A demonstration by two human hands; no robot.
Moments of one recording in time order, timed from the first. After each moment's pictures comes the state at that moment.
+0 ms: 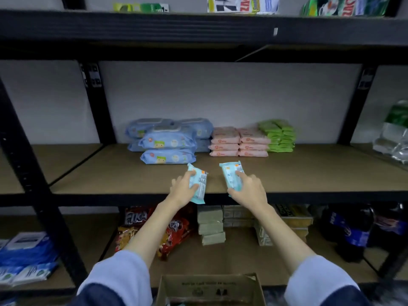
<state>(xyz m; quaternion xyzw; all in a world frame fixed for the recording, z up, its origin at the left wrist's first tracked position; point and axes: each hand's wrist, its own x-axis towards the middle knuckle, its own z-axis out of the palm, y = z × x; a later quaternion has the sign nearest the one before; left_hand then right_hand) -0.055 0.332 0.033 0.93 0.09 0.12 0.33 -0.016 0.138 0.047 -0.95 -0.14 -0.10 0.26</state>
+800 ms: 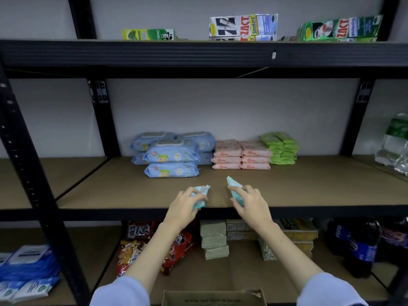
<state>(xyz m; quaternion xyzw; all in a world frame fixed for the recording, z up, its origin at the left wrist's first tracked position) -0.072 0.336 0.032 0.97 -0.04 0.21 0.15 -0.010 0.135 0.034 -0.91 -0.27 -0.23 0.23</state>
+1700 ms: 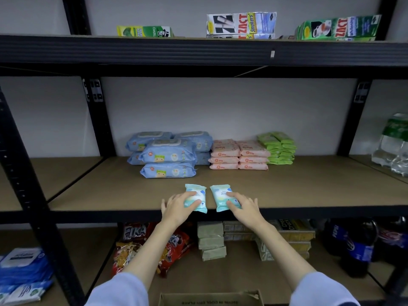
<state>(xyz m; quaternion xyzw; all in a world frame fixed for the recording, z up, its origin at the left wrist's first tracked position) -0.055 0.342 0.024 0.94 0.13 0.14 0.28 0.007 0.140 0.024 -0.92 -0.22 -0.03 0.32</state>
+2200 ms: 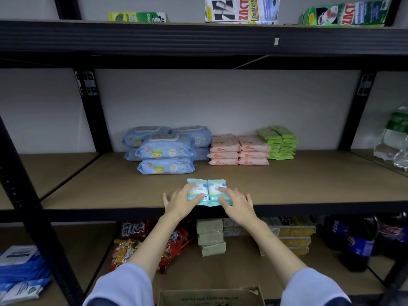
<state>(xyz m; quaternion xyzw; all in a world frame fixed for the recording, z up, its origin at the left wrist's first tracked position) -0.038 0.338 0.025 0.94 0.13 0.12 0.29 0.005 0.160 0.021 -0.93 -0.23 -0.02 0.28</state>
